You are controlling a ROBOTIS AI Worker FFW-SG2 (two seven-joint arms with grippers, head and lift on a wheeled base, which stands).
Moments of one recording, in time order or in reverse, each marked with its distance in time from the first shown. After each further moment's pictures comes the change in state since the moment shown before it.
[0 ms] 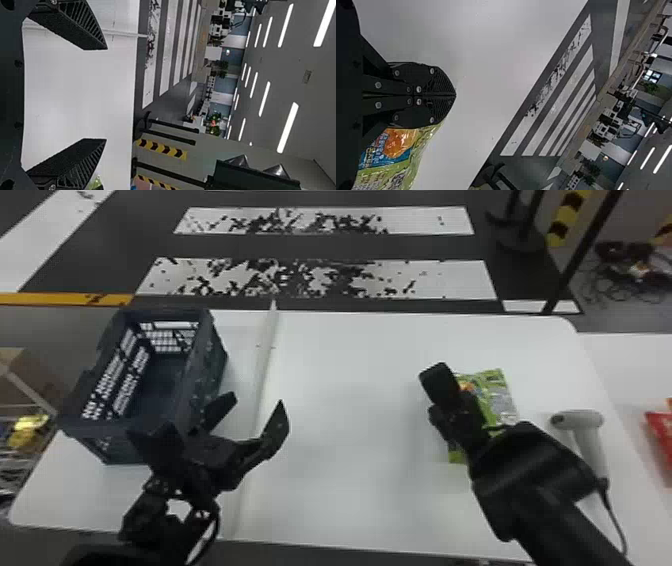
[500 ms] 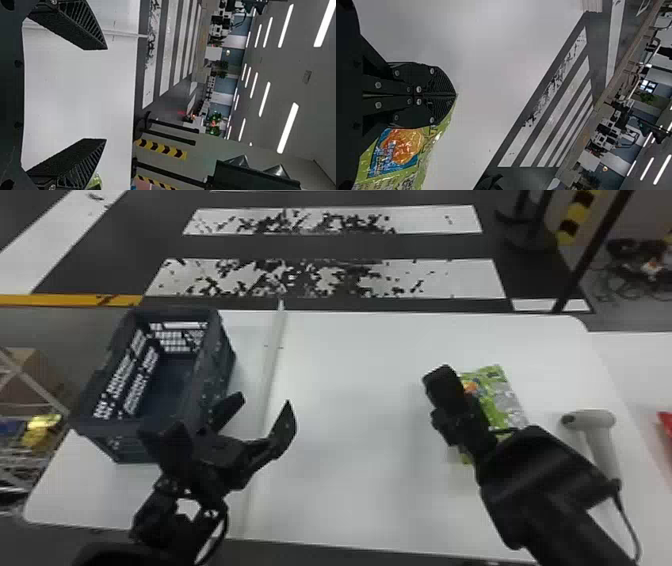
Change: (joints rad) left arm 0.001 -0.001 0.001 0.003 0.000 -0.003 -0.001; right arm 0.026 -0.002 0.006 -0.050 -0.001 0.015 0.039
